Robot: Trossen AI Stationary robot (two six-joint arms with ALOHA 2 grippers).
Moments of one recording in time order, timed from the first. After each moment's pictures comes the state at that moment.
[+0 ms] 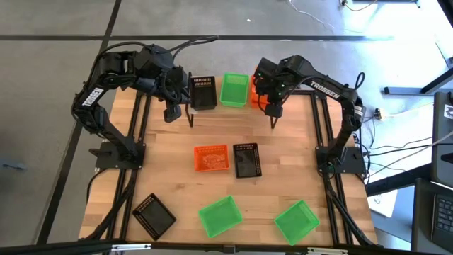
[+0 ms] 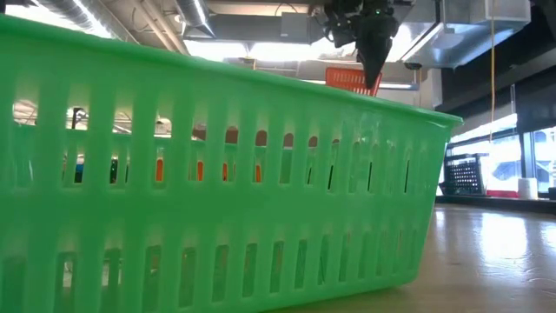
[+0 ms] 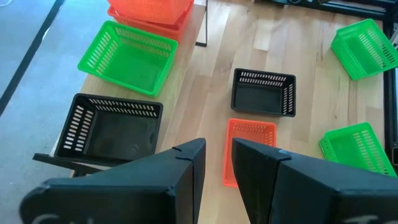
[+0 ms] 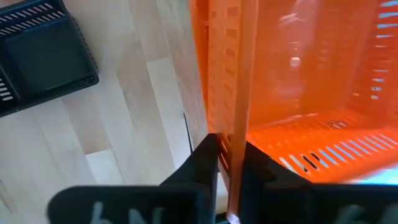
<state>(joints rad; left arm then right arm) 0.25 1.56 2.33 -1.53 -0.04 -0.02 -0.47 1.78 1.94 -1.56 0.09 -0.27</state>
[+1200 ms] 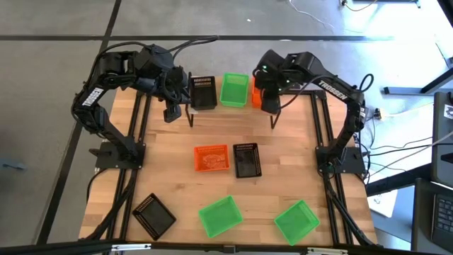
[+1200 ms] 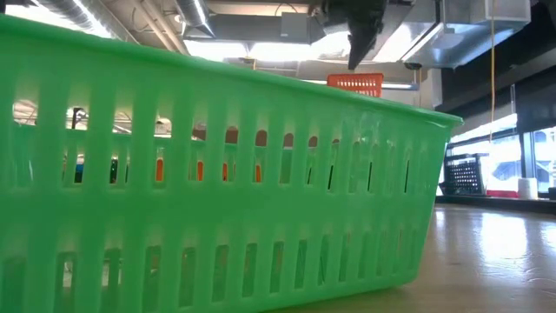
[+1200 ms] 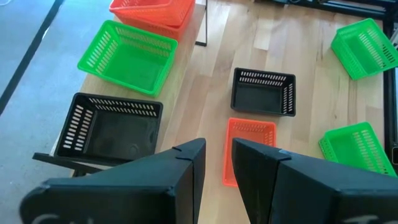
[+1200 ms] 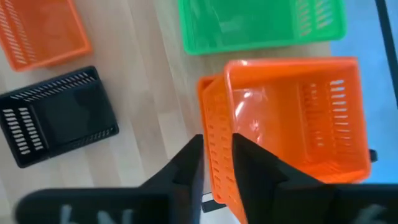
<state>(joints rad) 0.25 1.56 2.33 -1.54 -0.04 -0.02 -0.45 1.75 2.03 -1.47 0.01 -0.24</state>
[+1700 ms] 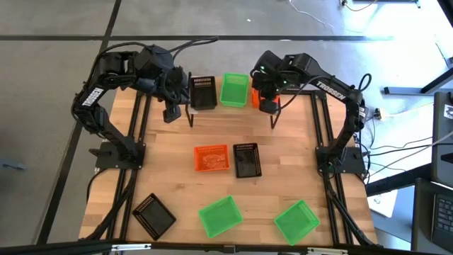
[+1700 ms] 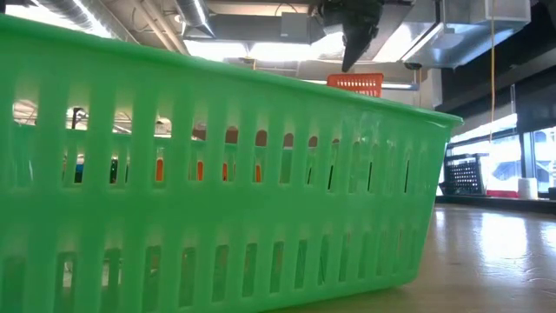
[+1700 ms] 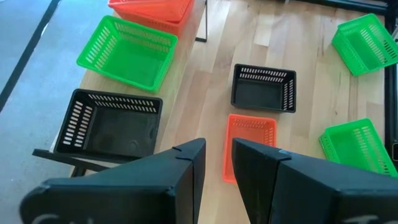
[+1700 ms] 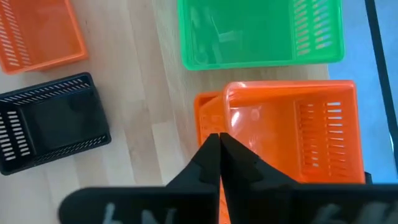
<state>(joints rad) 0.25 1.56 2.33 -1.55 -0.04 -0.02 -0.46 1.75 2.00 -1.39 0.01 -0.30</state>
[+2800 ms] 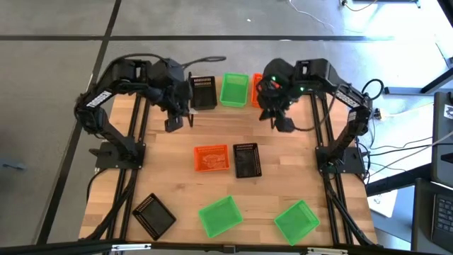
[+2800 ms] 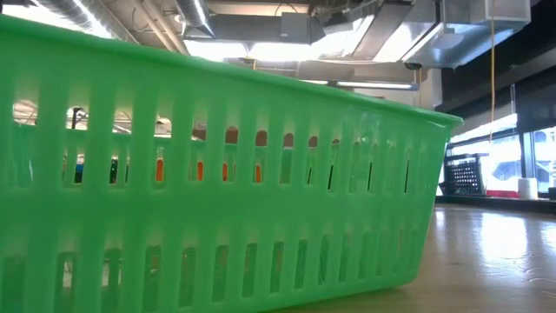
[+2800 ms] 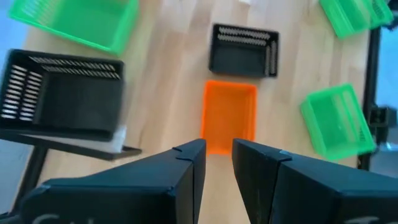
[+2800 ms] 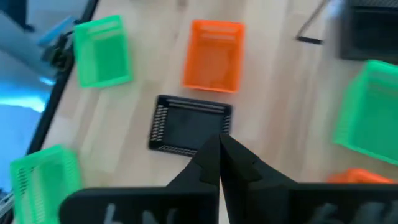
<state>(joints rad) 0.19 1.54 2.18 -1.57 0.03 -0.07 -0.24 1.71 2.21 -1.57 -0.34 -0.42</state>
